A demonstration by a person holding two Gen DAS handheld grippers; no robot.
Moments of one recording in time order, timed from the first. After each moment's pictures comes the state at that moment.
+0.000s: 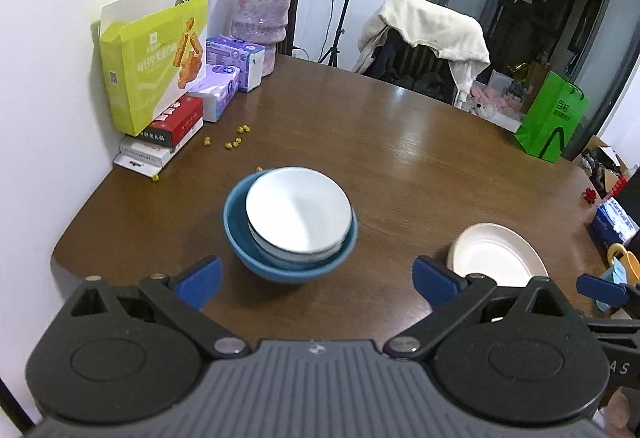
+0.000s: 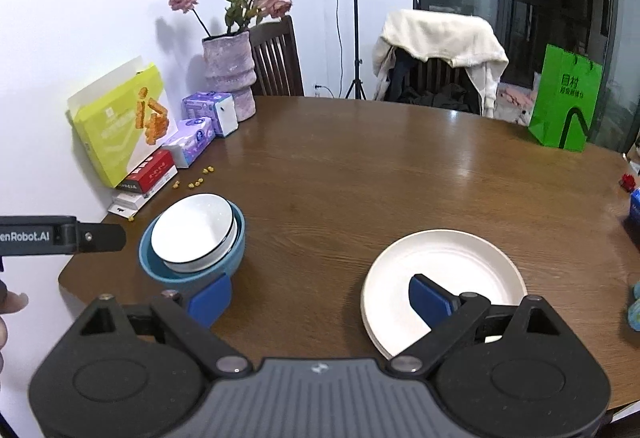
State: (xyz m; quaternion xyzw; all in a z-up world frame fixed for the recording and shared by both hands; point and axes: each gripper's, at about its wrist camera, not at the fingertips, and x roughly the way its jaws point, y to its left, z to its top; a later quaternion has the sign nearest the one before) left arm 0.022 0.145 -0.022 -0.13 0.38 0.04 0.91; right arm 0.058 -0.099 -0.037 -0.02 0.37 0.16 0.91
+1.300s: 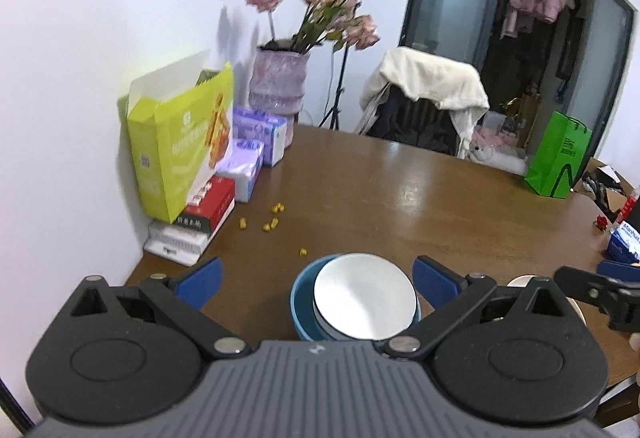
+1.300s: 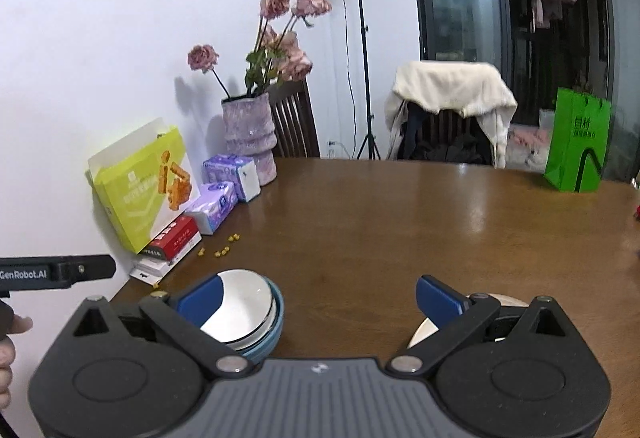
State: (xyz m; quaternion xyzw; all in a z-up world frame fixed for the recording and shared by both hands) left arm 0.040 0.220 -0.009 -0.08 0.29 0.03 0.95; right arm 0.083 -0.051 -0.017 0.02 0.31 0.17 0.94
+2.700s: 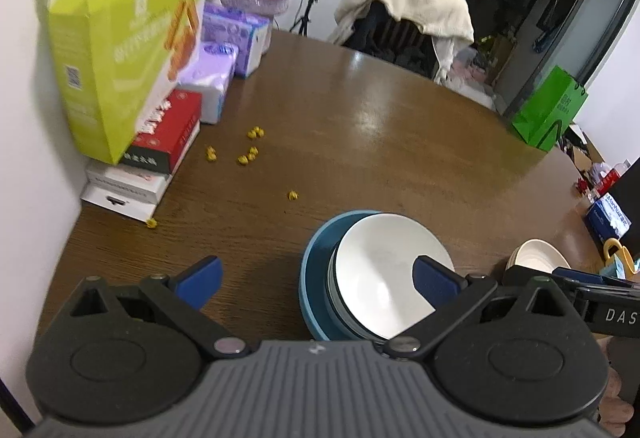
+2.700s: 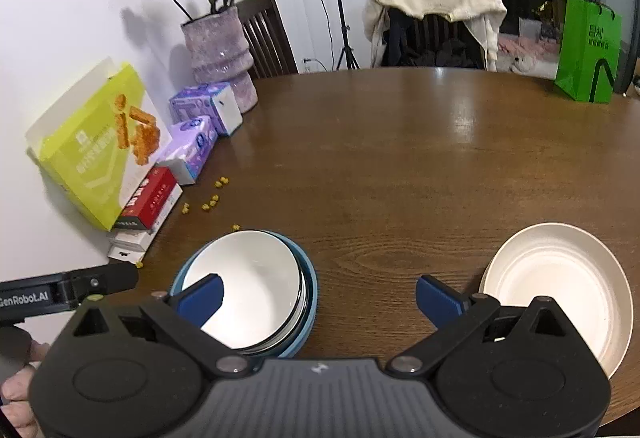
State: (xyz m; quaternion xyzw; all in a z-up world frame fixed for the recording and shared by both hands) left arm 0.143 0.280 -0.082 -0.15 0.43 -0.05 0.89; right arm 0.159 0.026 -0.074 0.05 0.44 0.11 0.89
